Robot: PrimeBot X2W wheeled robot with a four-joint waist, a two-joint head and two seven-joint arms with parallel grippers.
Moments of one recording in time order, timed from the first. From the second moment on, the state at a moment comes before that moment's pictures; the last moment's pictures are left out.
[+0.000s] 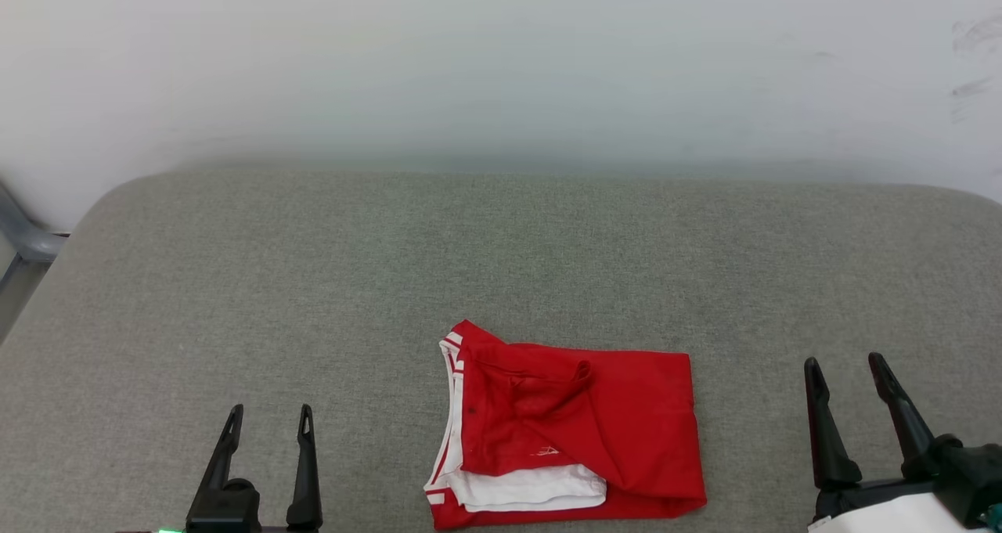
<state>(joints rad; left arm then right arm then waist) 0.16 0.13 -0.06 0.02 -0.01 0.11 -0.26 0.10 -0.08 -0.05 -0.02 0.14 0.13 -0.23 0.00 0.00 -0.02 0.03</state>
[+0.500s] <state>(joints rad) 0.17 0.13 -0.06 0.02 -0.02 0.11 -0.26 0.12 -0.07 -0.05 -0.04 0.12 0.13 -0.21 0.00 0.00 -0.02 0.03</state>
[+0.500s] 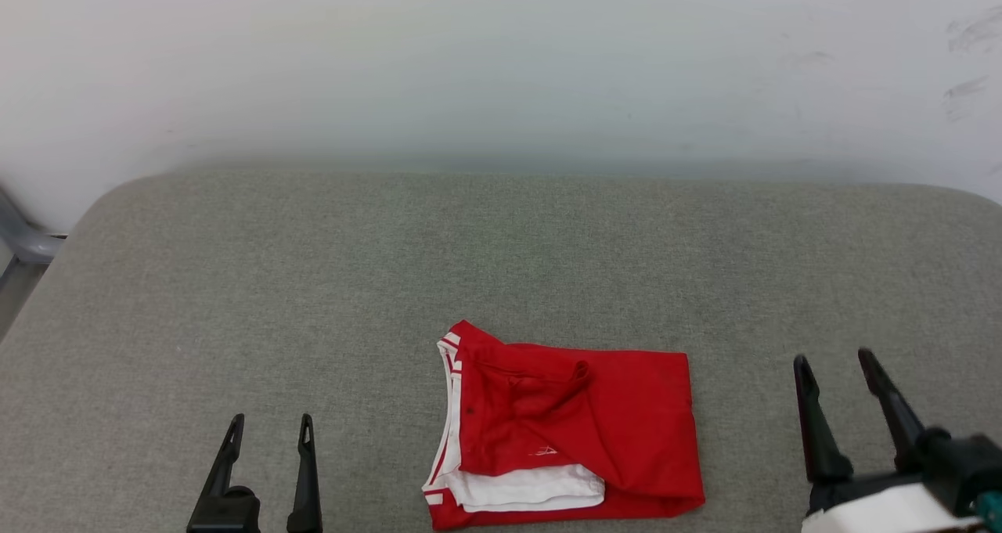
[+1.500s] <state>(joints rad) 0.08 0.12 -0.07 0.02 -0.02 0.11 -0.26 -0.44 -0.48 0.46 0.13 0.62 0.13 0.80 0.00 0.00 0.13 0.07</state>
